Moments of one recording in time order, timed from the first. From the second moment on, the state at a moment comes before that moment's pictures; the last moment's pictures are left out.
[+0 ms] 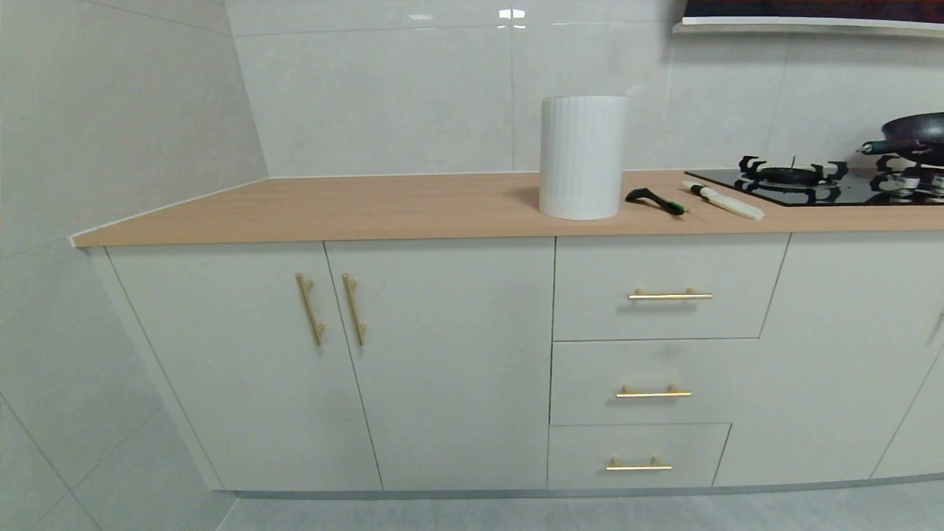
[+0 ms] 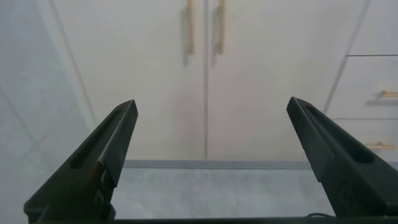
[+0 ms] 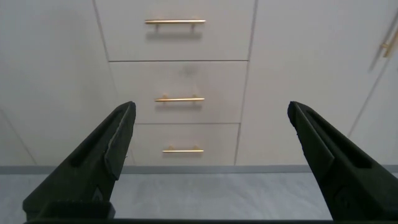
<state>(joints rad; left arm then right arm) 0.00 0.00 0.00 0.00 0.01 0.00 0.00 0.00 0.00 0.00 -0.01 -0.02</state>
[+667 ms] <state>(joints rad) 0.00 0.00 0.00 0.00 0.02 0.00 0.00 0.00 0.00 0.00 -0.01 -0.02</state>
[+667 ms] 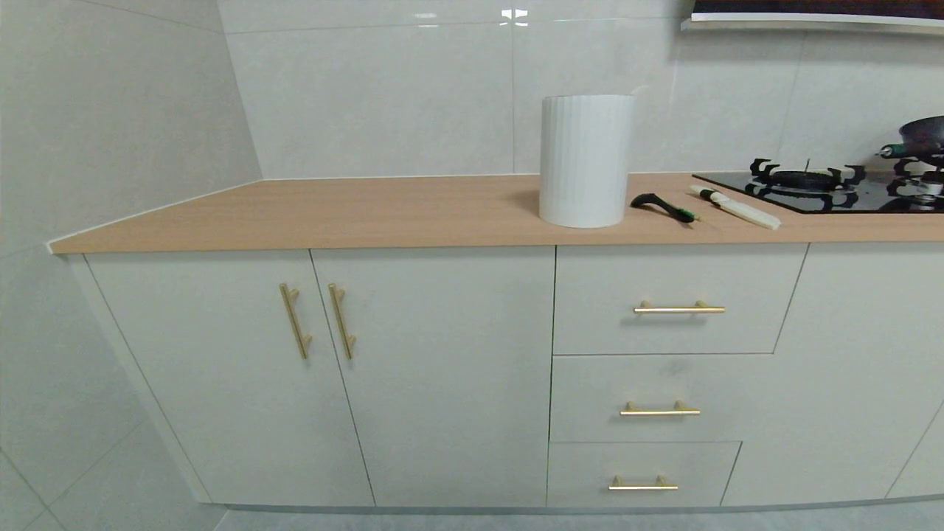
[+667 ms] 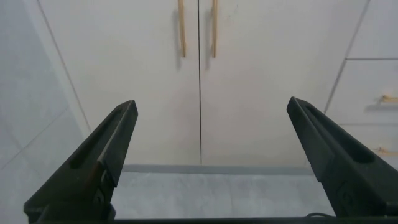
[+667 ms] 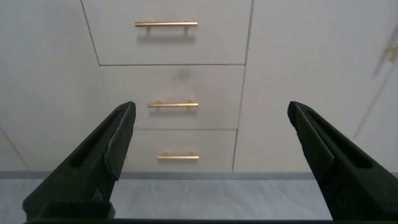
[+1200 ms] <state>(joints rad) 0.00 0.00 0.00 0.00 0.02 0.00 0.00 0.00 0.00 0.00 -0.01 -0.02</state>
